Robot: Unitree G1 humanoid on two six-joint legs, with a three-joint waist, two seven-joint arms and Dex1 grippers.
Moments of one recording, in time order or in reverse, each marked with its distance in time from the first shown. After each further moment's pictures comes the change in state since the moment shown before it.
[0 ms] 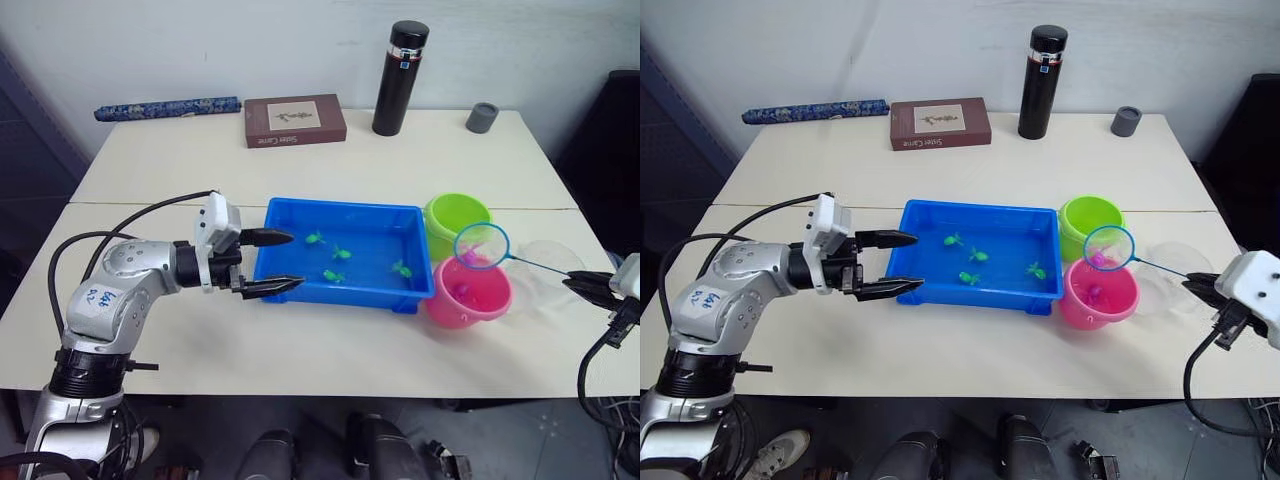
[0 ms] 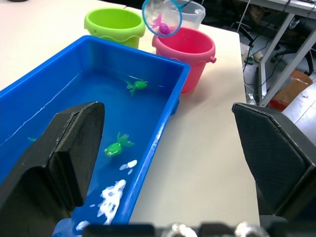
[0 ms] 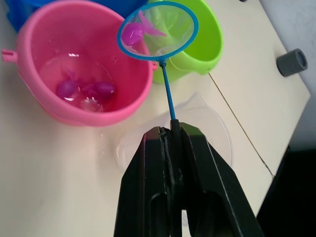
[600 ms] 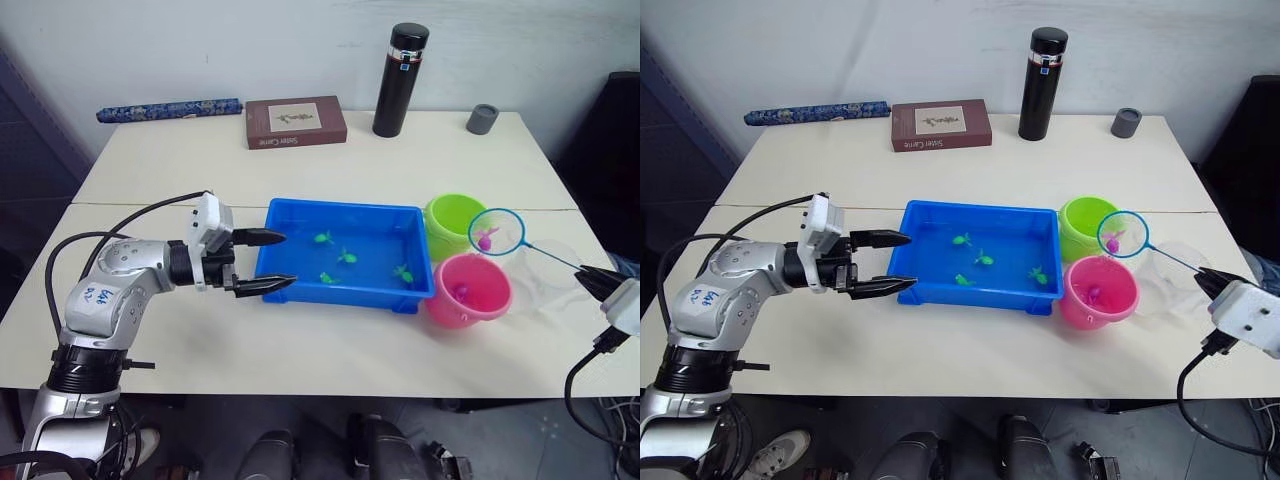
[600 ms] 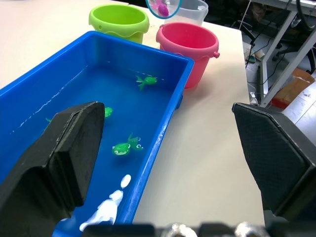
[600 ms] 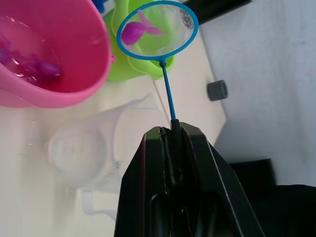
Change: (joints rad) left arm -0.008 0.016 0.001 0.080 0.011 -0.064 -0.046; right arm 0.046 0.109 -0.001 0.149 -0.245 -0.540 -0.280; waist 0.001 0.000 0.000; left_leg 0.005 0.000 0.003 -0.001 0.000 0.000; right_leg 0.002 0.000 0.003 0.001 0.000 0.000
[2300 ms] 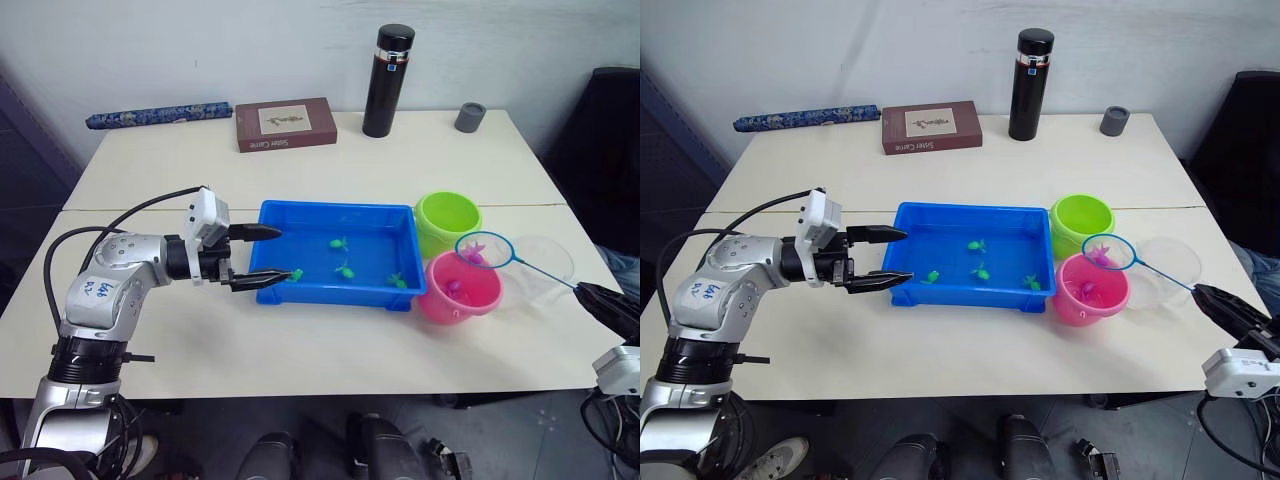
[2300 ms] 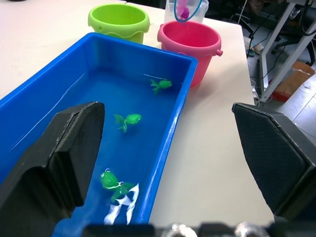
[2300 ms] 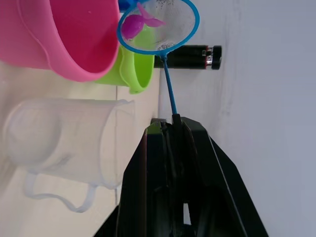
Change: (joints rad) left arm -0.034 0.000 0.000 0.068 0.032 -0.025 -0.030; right arm 0.036 -0.075 -0.020 0.305 -0.486 -0.730 -0.559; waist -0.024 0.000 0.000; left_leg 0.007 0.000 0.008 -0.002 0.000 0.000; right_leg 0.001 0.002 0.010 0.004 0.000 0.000
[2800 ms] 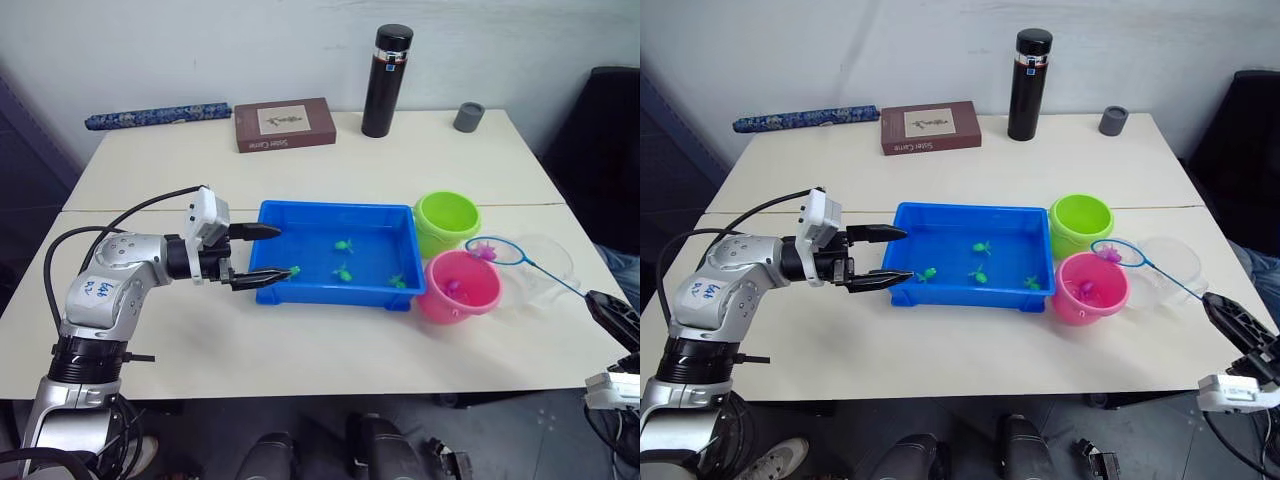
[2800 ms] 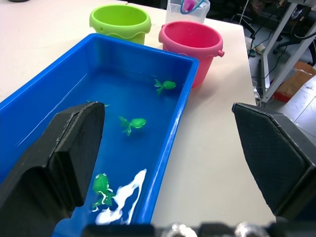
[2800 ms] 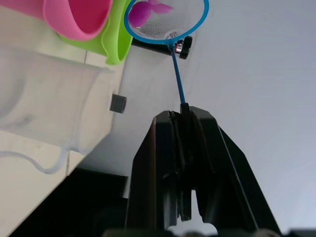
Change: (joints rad) left arm -0.006 -0.004 -0.001 0.004 0.001 -0.003 0.008; right arm 0.108 0.076 -0.069 -0.118 -0.576 0.163 -0.681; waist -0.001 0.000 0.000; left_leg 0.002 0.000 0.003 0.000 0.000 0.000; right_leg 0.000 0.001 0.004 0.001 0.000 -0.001
